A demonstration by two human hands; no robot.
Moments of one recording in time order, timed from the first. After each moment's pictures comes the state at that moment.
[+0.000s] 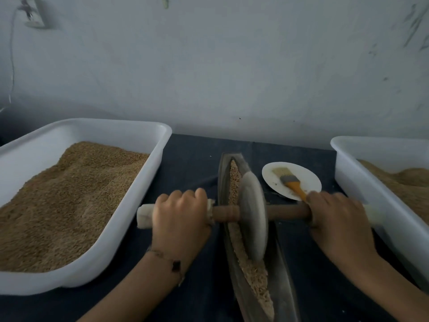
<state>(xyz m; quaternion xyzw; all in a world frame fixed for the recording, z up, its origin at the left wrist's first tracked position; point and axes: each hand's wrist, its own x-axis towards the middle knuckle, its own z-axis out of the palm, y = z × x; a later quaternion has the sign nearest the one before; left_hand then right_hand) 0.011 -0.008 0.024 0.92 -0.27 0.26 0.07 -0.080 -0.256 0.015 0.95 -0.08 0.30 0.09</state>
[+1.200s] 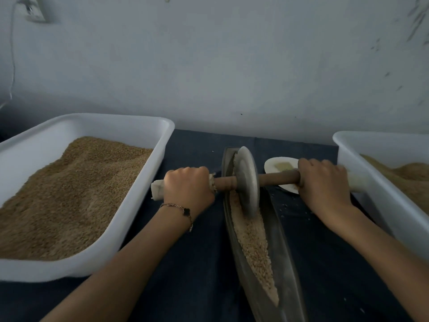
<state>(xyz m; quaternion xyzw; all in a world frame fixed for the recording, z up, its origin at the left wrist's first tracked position) 0.071 -0.027 0.026 0.96 -0.21 0.17 0.02 -0.014 -0.271 0.027 0.95 -0.17 0.22 0.14</state>
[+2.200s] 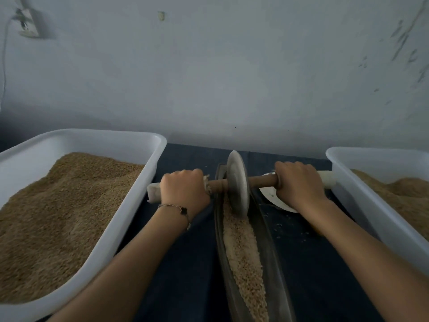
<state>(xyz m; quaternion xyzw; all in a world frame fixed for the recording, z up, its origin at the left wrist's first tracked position) 0.103 -0.047 0.033 0.96 -0.21 0.19 0.04 0.035 -0.276 0.038 0.97 -0.10 0.21 0.10</state>
